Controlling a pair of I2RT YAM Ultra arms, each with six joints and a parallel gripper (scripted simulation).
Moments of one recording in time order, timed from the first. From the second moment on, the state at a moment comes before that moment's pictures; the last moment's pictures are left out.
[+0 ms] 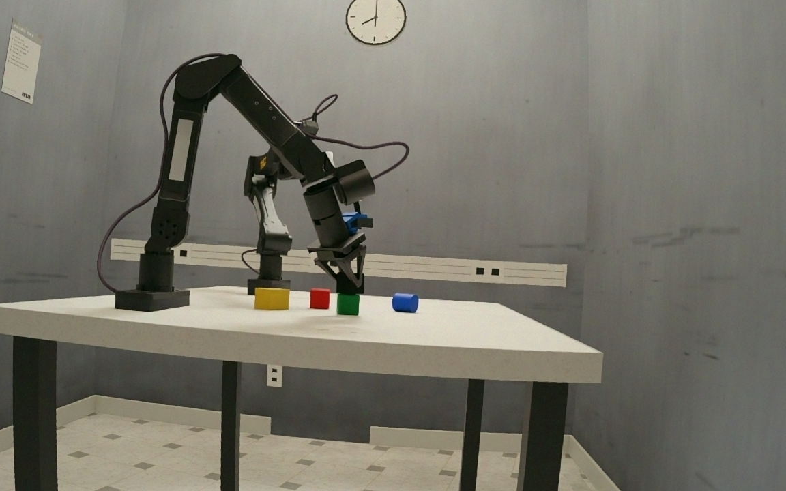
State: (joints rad) left arm -1.00 0.68 0.71 -0.31 -0.05 0.13; right arm 0.29 1.64 0.90 -0.37 -0.29 -0.55
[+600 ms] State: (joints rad) left arm -1.00 0.68 0.71 -0.31 -0.05 0.13; right arm 0.29 1.64 0.90 -0.38 -0.29 -0.55
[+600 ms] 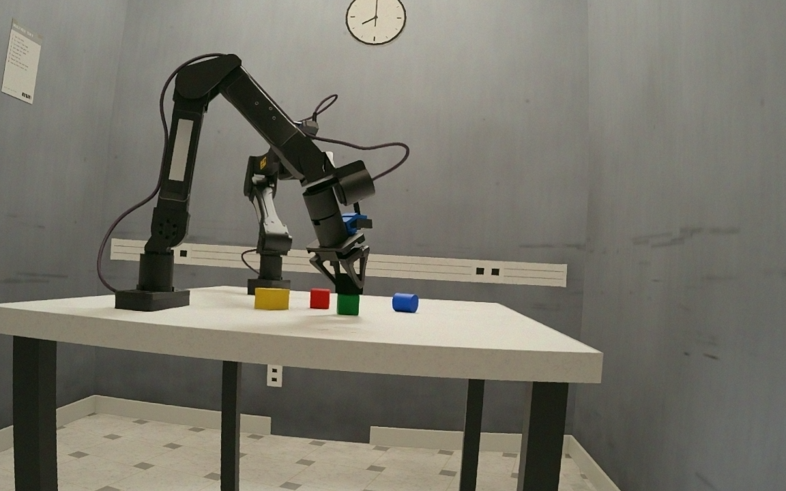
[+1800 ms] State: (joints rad) left arm -1.00 0.68 0.71 -0.31 -0.05 0.13; right arm 0.22 1.45 0.95 -0.62 -0.32 -0.61
